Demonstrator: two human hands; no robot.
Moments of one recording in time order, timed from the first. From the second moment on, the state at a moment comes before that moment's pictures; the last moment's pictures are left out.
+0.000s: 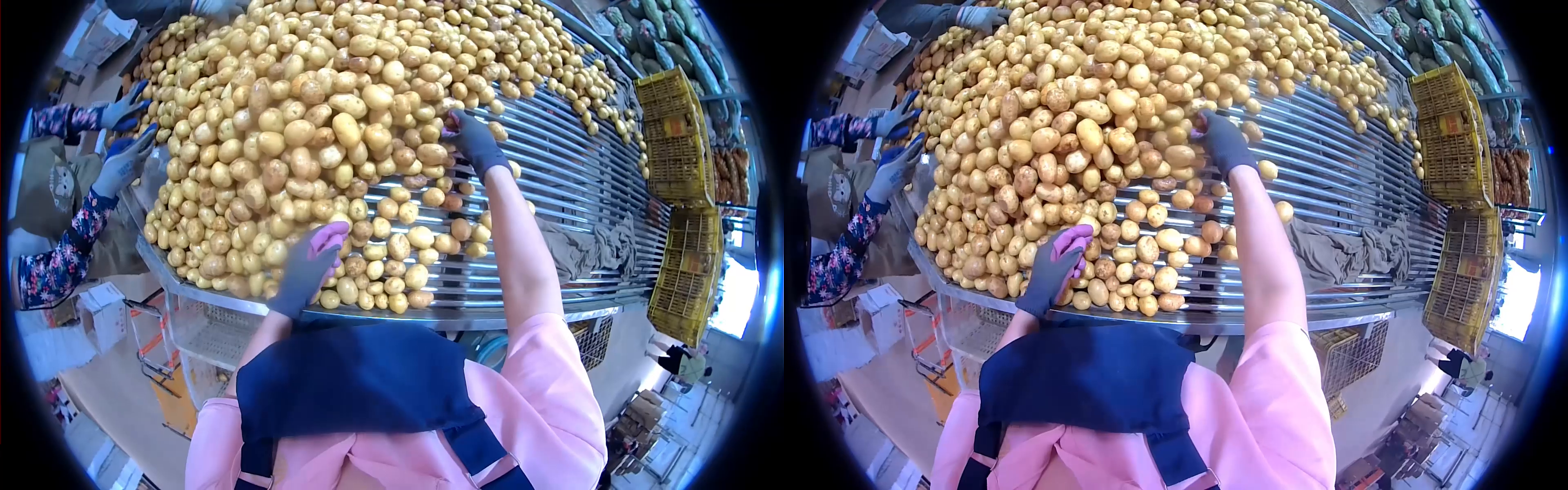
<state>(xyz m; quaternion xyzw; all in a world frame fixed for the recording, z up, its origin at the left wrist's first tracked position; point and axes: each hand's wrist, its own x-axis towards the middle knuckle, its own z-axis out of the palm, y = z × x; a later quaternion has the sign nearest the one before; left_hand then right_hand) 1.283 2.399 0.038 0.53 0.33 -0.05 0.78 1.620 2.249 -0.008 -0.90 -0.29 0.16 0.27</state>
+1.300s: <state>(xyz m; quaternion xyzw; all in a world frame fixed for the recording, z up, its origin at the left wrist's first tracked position) 1.294 2.396 0.030 0.07 0.28 -0.09 0.95 1.518 2.179 0.015 -0.95 -0.28 0.12 0.06</state>
